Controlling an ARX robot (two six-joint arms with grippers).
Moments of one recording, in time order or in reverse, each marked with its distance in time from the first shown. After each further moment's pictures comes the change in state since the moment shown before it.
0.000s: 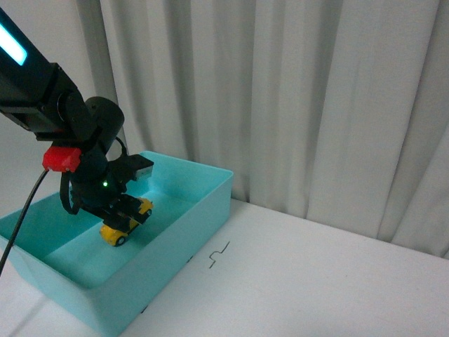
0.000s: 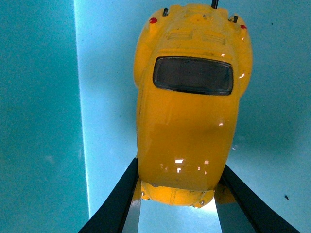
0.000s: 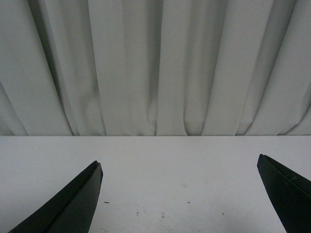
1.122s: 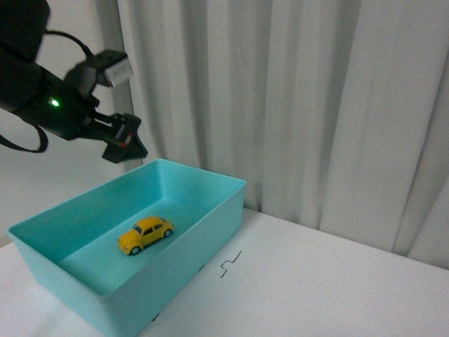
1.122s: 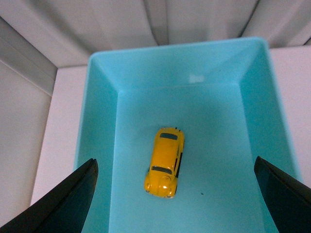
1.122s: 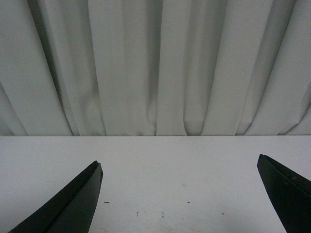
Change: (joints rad) left arm 0.096 -0.616 -0.288 0.132 0.383 -0.019; right arm 0.000 0.000 0.000 0.000 0.000 0.000
